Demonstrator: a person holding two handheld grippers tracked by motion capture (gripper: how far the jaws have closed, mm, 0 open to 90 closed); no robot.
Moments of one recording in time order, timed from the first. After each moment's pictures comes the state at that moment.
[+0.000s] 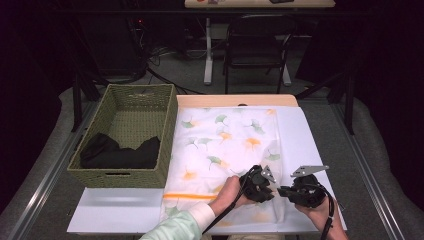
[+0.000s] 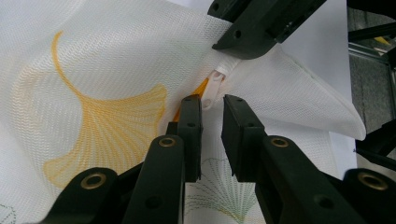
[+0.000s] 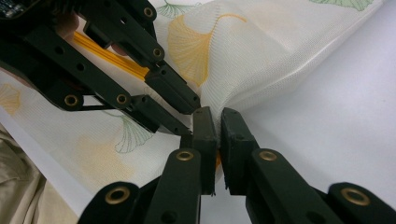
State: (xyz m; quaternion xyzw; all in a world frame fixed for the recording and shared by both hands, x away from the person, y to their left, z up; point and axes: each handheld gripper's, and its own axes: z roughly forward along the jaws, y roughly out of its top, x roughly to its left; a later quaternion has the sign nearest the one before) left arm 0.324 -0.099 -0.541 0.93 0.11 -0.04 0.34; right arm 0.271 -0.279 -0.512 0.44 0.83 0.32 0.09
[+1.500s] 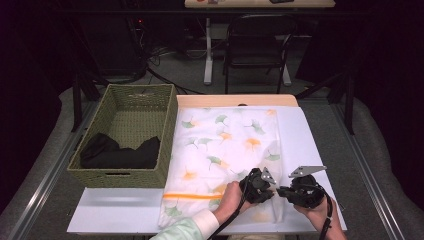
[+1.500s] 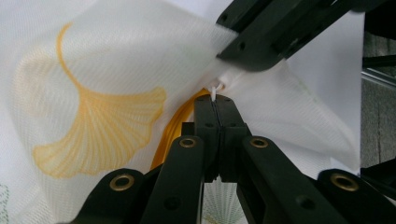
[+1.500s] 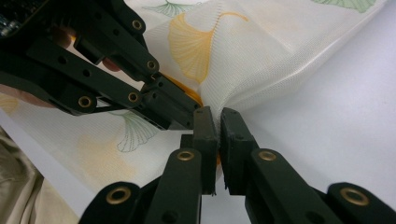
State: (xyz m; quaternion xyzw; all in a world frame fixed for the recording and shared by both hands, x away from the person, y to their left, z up) left arm 0.311 -0.098 -0.543 0.93 0.16 -0.01 0.34; right arm 0.270 -0.273 -0.511 0.44 0.84 0.32 0.10
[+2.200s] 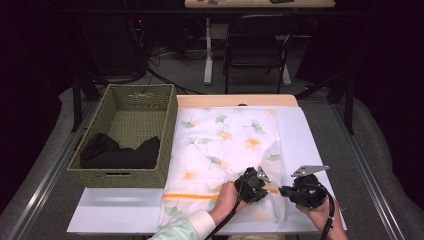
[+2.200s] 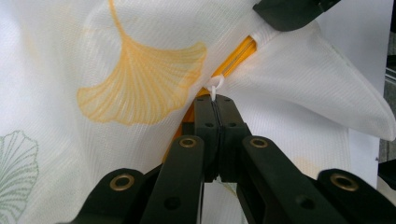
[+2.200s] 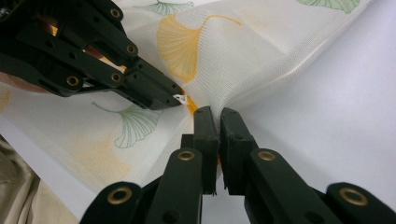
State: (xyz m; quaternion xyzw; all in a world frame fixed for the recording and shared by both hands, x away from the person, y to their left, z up) left arm 0.313 -0.086 -0.543 0.93 0.18 0.00 0.33; right arm 0.270 -0.278 -0.509 0.45 0.83 0.31 0.11
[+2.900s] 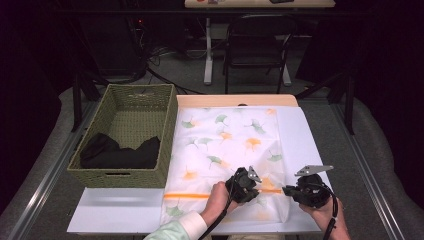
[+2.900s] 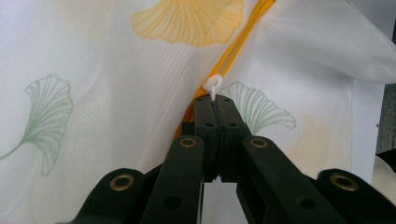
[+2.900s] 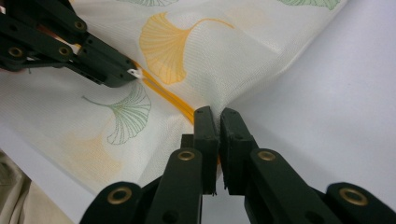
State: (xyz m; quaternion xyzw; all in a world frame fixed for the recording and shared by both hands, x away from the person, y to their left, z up) left arm 0.310 -0.060 -0.539 0.93 0.20 0.00 0.32; right arm 0.269 -0.286 -0.508 0.46 0.83 0.30 0.11
